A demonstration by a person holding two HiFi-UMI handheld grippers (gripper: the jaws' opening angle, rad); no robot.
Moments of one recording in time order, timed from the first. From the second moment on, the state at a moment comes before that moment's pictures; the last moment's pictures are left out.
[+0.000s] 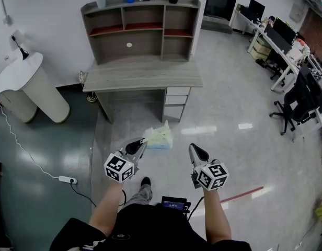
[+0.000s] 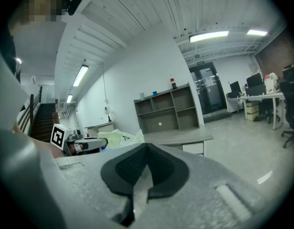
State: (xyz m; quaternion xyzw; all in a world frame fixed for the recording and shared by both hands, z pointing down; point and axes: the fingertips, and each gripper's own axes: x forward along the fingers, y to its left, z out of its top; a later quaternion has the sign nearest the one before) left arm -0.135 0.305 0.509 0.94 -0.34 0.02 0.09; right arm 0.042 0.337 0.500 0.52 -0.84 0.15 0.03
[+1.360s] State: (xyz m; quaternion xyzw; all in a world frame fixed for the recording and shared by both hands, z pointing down) left arm -0.158 0.105 0.525 0.96 -0.28 0.01 0.10; right arm 0.011 0.155 0.508 0.57 -0.80 0.17 0.06
